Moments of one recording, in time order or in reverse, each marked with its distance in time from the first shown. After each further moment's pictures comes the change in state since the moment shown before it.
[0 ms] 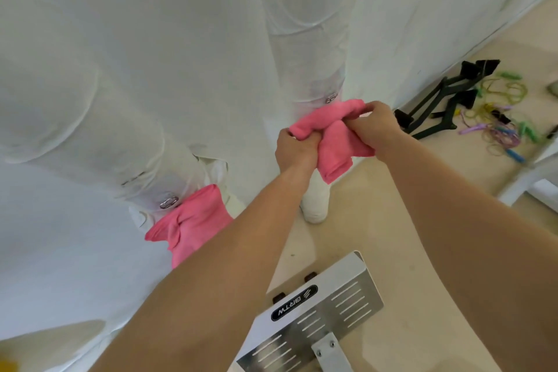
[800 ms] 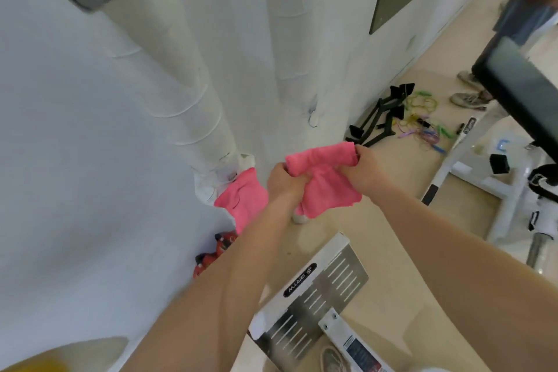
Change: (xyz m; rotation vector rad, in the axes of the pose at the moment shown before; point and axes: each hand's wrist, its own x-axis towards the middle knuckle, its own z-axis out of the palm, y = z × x) left_hand -0.187 0.030 -0.164 0.294 -0.265 0.158; right_hand -0.275 -0.031 -0.023 -0.149 0.103 -0.073
